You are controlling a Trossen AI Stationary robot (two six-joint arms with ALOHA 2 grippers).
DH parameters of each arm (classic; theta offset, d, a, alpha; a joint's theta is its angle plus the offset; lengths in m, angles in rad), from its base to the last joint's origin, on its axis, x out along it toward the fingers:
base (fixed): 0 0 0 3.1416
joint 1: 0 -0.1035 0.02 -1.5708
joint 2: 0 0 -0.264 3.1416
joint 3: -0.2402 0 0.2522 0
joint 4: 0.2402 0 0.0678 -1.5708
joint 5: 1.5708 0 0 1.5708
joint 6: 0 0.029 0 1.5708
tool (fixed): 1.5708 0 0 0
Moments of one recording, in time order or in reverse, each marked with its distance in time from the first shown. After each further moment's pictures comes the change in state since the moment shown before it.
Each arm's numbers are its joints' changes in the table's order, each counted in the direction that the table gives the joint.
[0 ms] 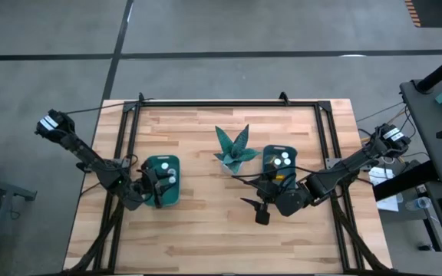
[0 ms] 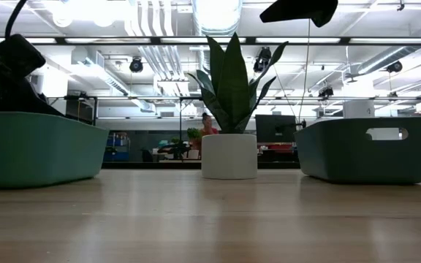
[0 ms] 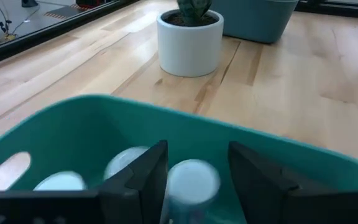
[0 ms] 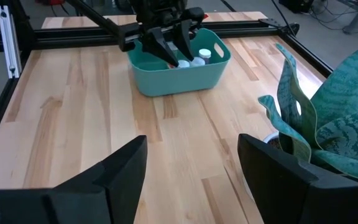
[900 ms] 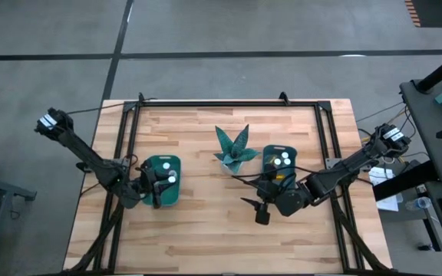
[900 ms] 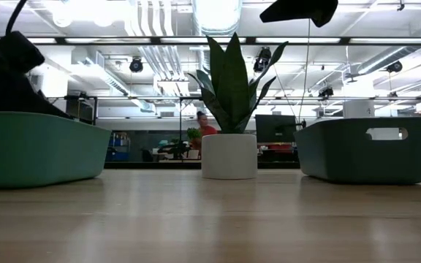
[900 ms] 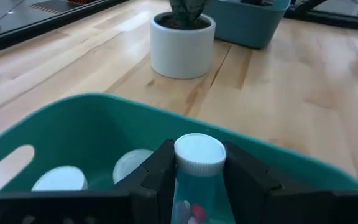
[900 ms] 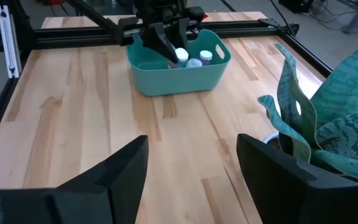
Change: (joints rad) left arm 0.001 0.097 -0.004 0.055 0.033 -0.005; right arm 0.000 0.000 0.000 0.001 0.001 0.000
